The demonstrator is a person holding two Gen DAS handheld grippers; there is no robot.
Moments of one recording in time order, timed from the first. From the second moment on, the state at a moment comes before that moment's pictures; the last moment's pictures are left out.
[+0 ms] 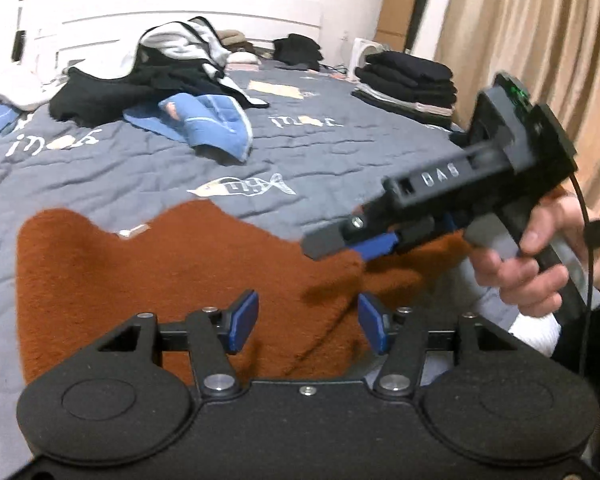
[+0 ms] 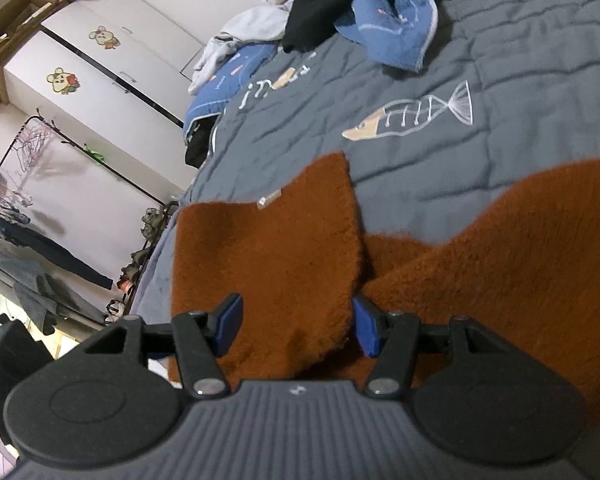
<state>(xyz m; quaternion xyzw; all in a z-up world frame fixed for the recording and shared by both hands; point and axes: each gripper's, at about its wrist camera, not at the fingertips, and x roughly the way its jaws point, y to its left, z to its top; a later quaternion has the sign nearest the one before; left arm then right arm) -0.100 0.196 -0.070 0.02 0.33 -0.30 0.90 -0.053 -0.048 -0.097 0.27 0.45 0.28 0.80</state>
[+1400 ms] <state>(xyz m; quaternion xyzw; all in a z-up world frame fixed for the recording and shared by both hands) -0.058 0.231 -0.065 -0.06 0.36 -0.18 0.91 -0.134 -0.250 -0.027 0.28 0.34 0.09 0.90</state>
